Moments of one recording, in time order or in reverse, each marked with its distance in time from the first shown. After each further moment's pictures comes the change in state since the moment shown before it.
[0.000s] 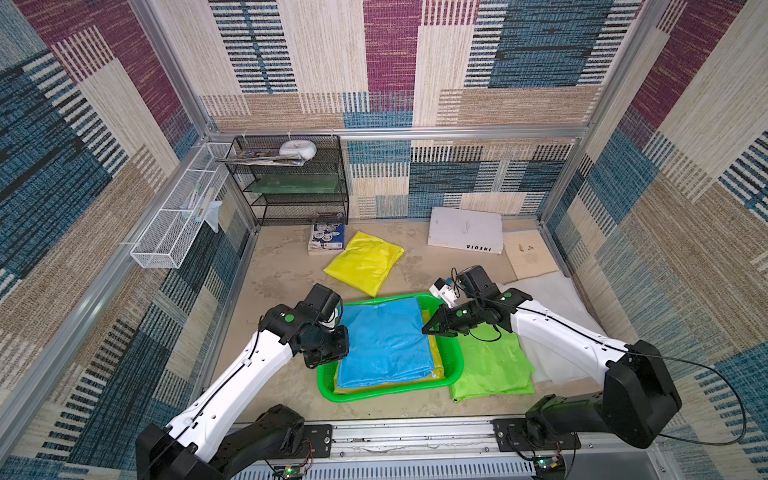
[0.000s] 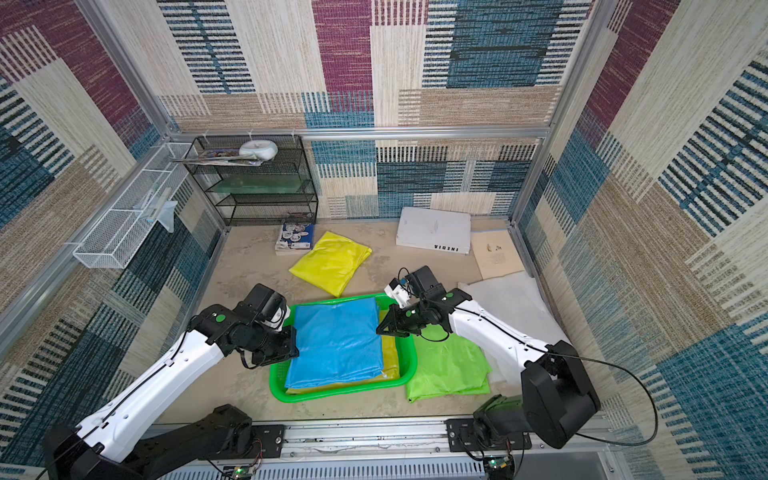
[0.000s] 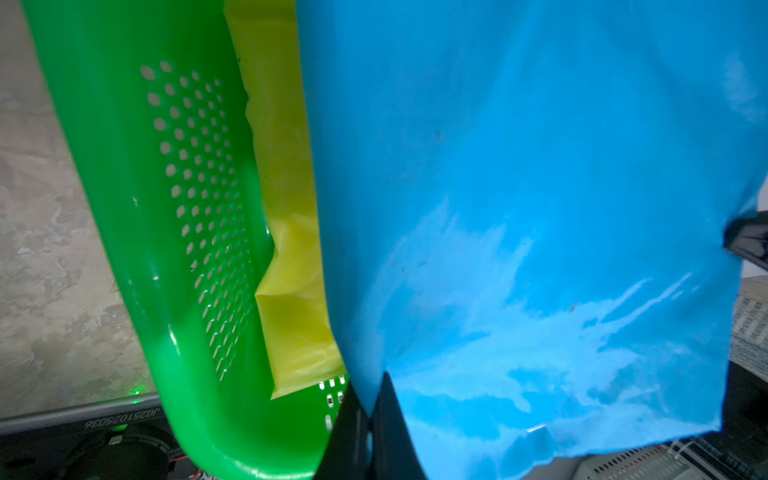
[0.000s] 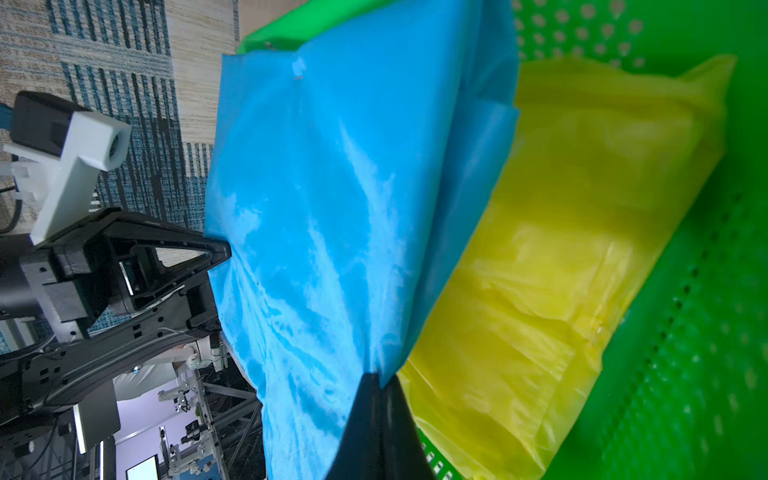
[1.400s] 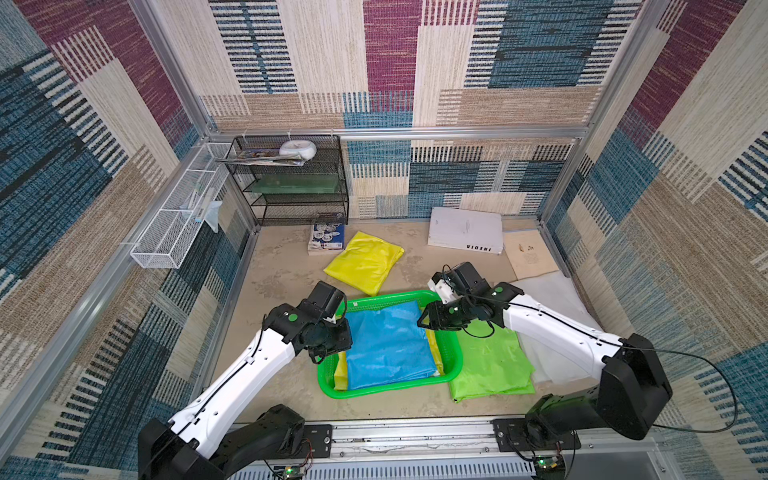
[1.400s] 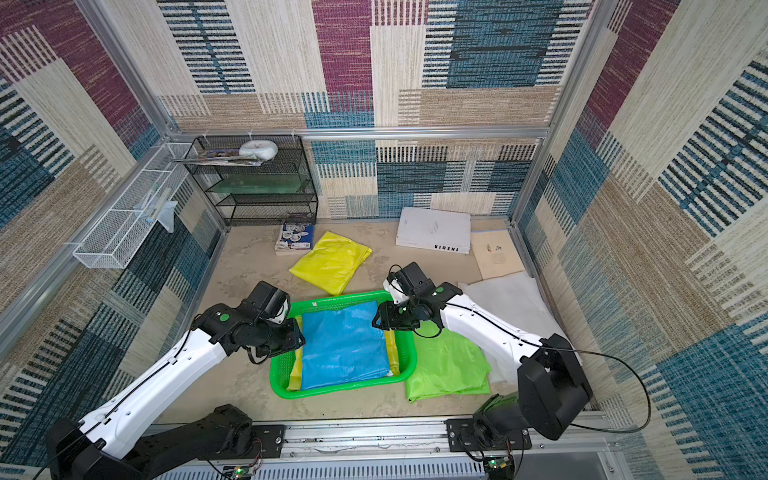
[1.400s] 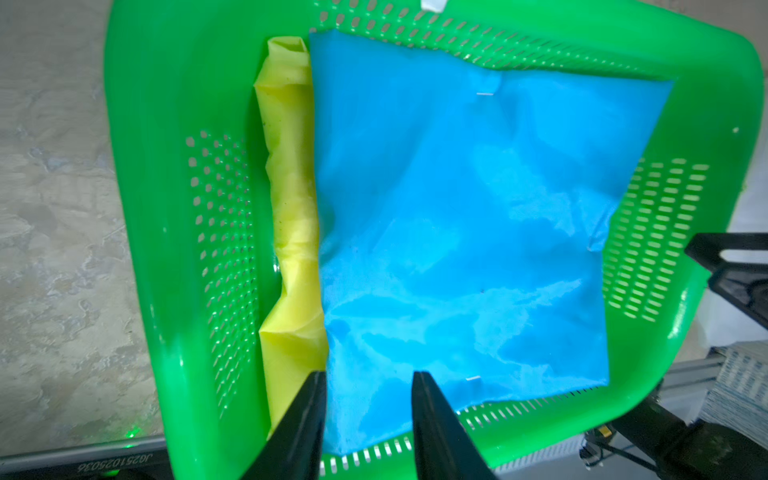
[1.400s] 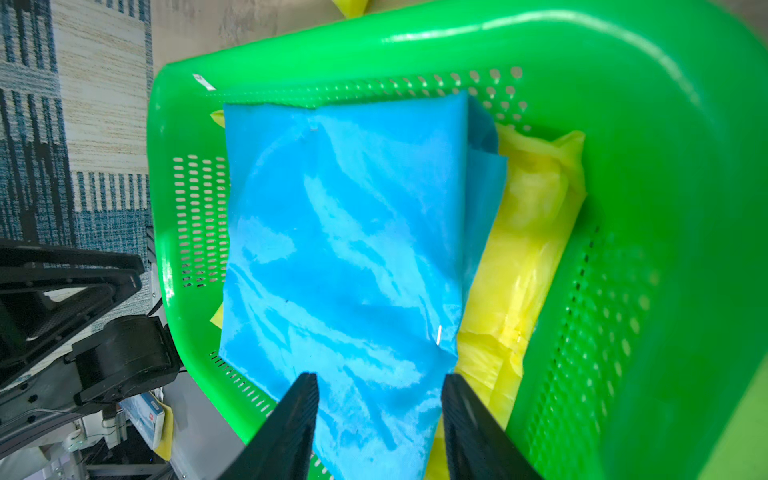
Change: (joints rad) left arm -0.027 0.043 0.074 0.055 -0.081 -0.040; right arm 0.071 0.031 0.138 -0.100 0.271 -0.045
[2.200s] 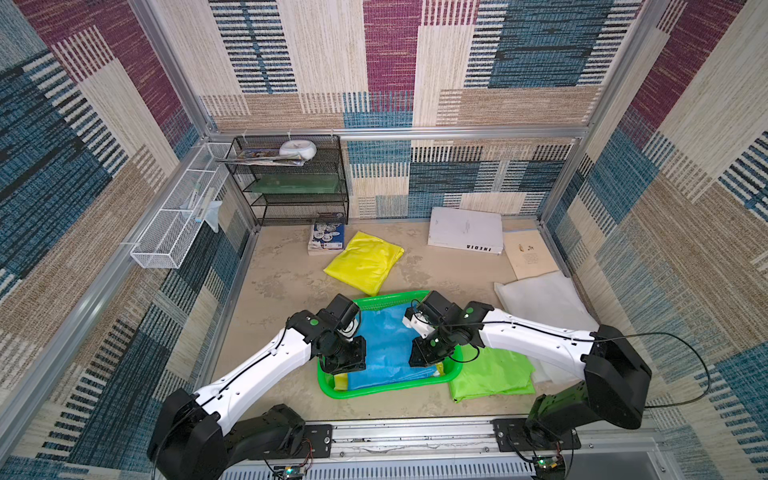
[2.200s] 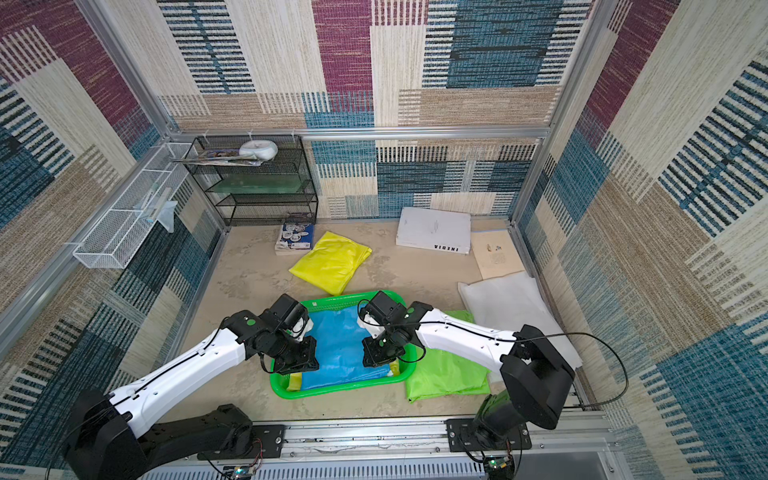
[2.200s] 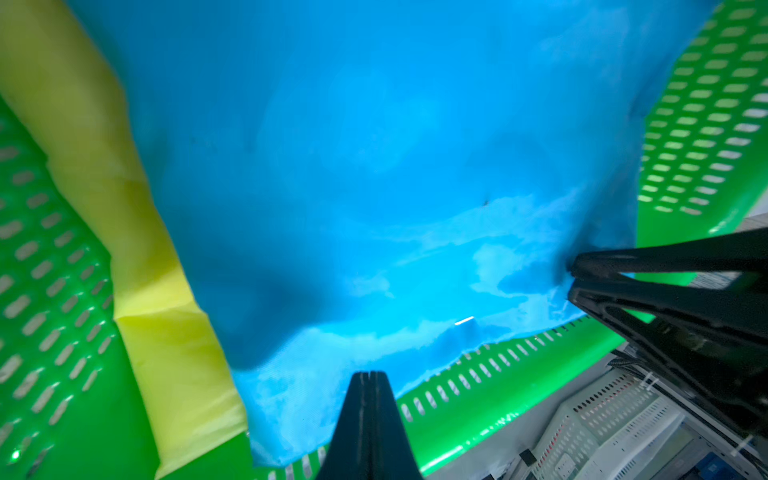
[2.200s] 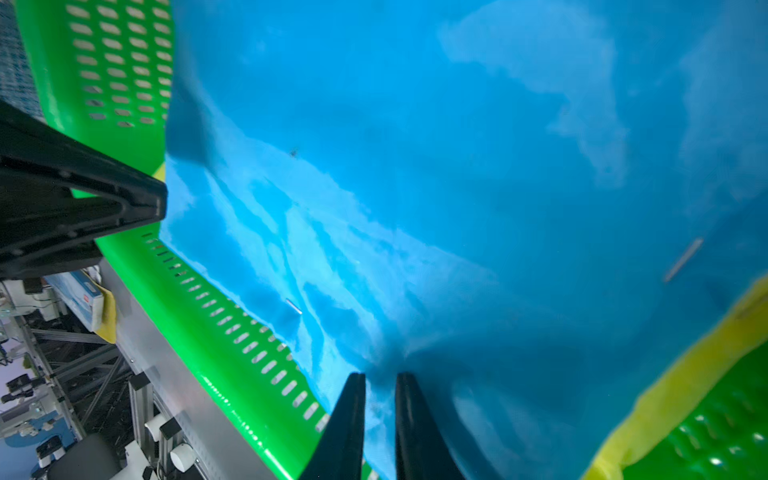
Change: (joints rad) left arm -0.092 0.080 -0.187 0.114 0.217 -0.005; right arm 0.262 0.109 -0.060 -0.046 -0.001 -0.045
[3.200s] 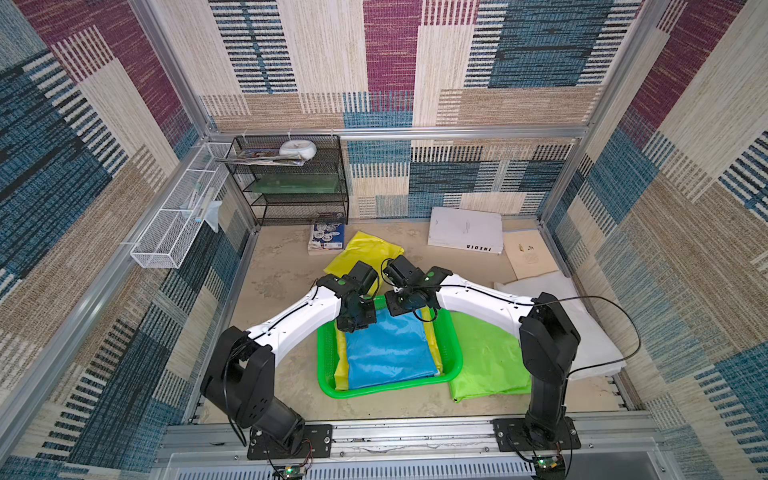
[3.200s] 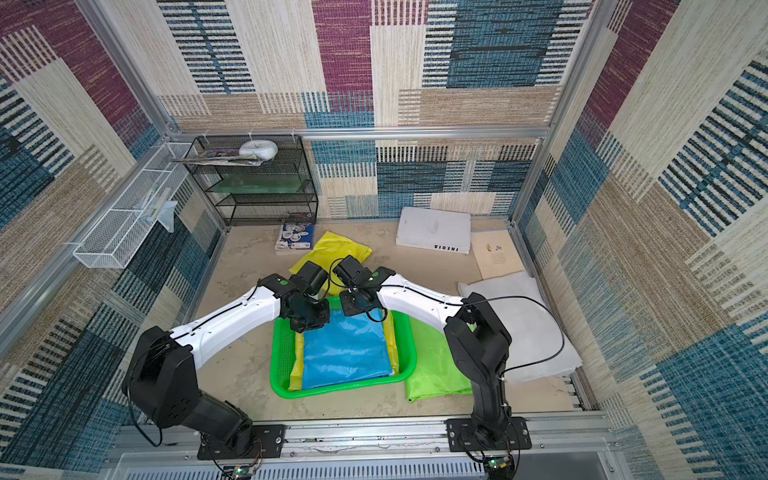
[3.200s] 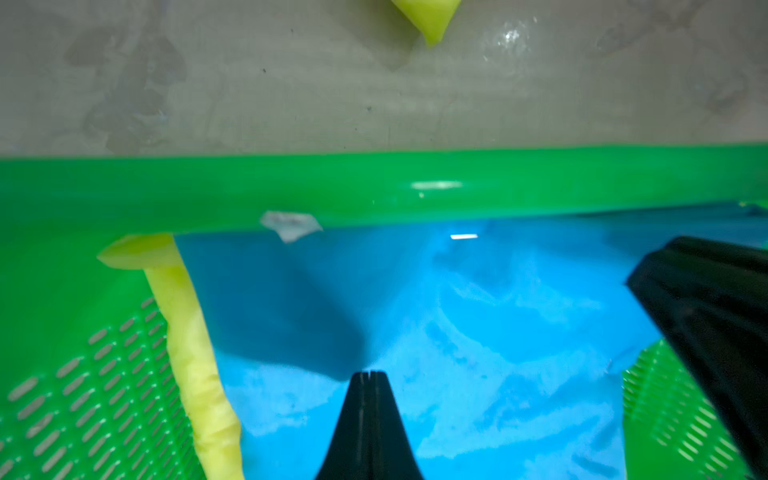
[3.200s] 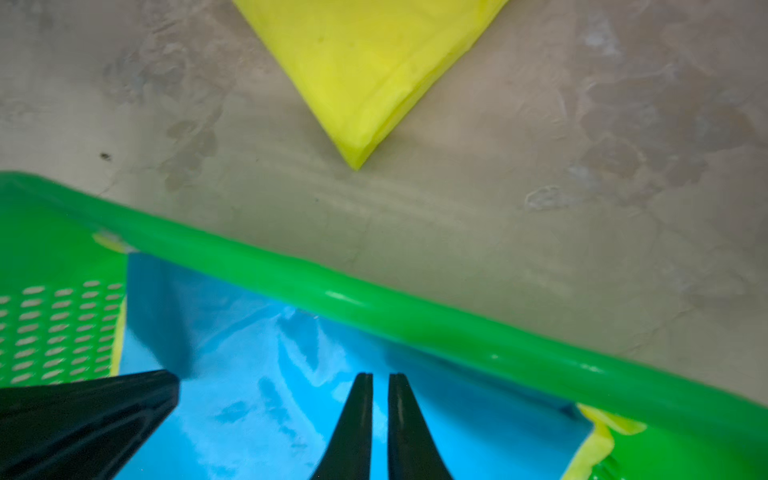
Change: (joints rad) left arm 0.060 0.395 0.349 0.075 -0.356 0.048; right arm -0.065 0.397 0.526 -0.009 0.467 -0.021
